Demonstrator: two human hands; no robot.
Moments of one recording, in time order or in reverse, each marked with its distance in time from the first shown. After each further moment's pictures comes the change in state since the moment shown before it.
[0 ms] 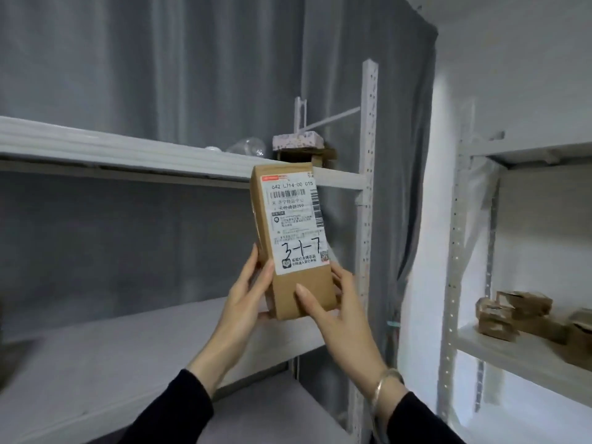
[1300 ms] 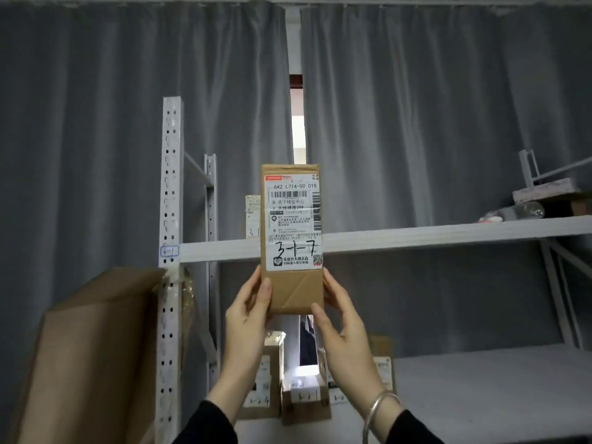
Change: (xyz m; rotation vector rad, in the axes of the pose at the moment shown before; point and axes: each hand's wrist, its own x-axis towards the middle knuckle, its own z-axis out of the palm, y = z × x) left_hand -0.312 0.334 -0.435 0.354 0.576 0.470; right_hand -0.228 -0.340 0.451 0.619 -0.339 -0.323
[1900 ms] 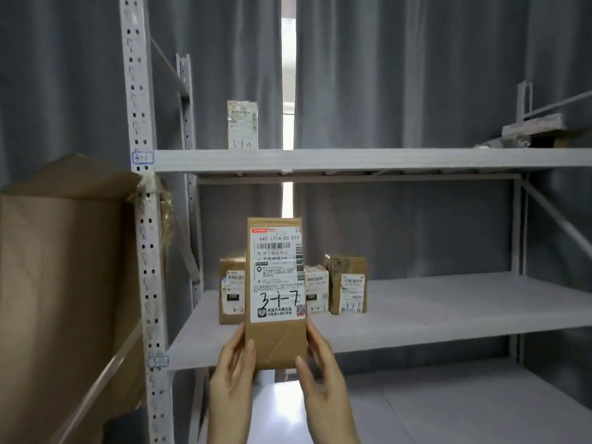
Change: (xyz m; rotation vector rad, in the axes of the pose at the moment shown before) left_hand -0.164 -0.103 -0.052 0.098 0.197 -0.419; right_hand -0.172 0.090 0.010 0.016 0.058 0.420
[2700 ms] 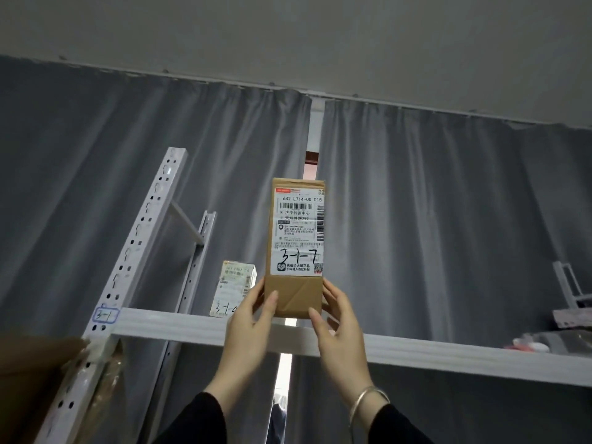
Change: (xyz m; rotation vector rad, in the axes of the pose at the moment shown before) left_hand 0.232 0.199 0.184 0.111 -0.095 0.742; right_hand 0.316 -0.194 -0.045 -0.163 -0.082 -0.610
